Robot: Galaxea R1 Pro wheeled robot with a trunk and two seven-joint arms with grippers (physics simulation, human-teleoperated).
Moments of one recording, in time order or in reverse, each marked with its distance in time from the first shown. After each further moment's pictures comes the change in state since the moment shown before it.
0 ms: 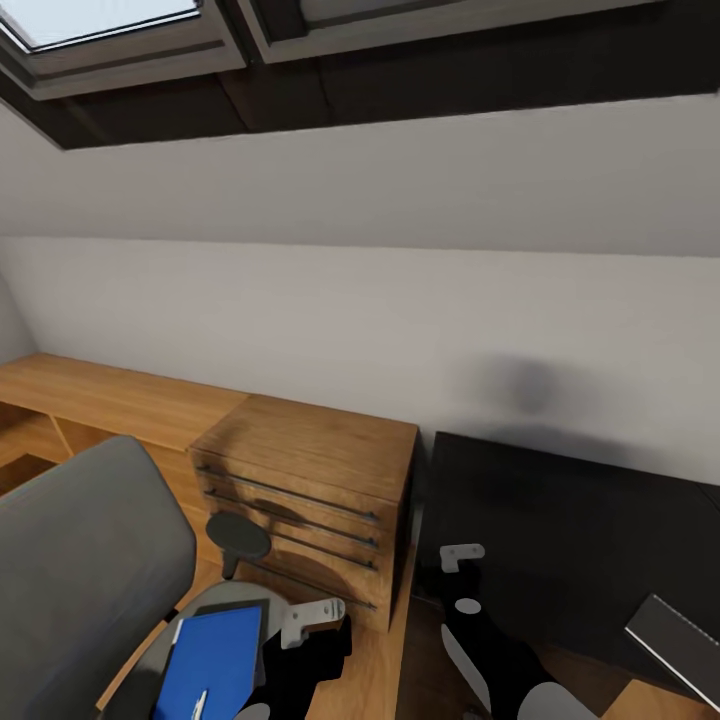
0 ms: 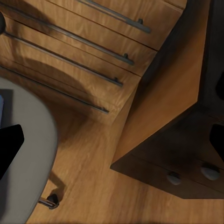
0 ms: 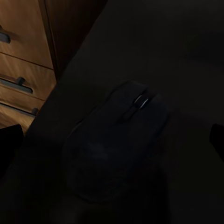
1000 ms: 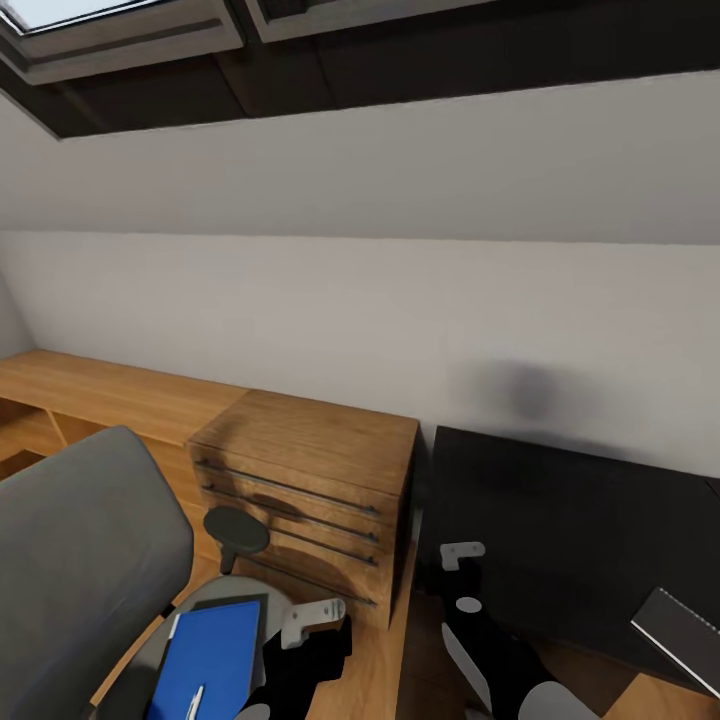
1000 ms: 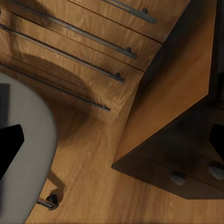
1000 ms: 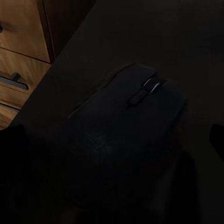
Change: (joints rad) left arm 0.000 0.000 -0.001 0.000 0.000 0.000 0.000; right arm 0.000 -0.003 0.000 -0.007 0.001 -0.007 0.001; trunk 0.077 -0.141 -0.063
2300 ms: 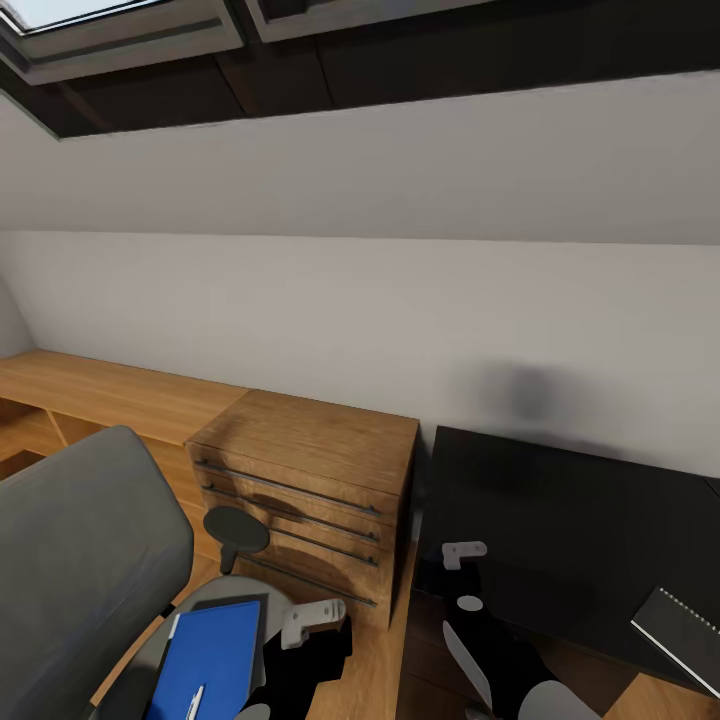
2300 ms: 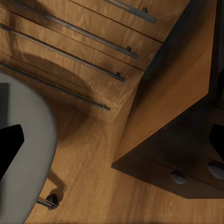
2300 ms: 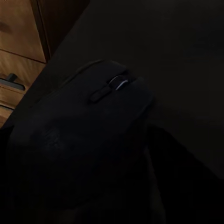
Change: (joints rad) left arm 0.000 0.000 0.000 0.001 0.002 0.001 0.000; right arm 0.000 0.000 -0.018 -0.005 0.004 0.008 -0.001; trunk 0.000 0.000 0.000
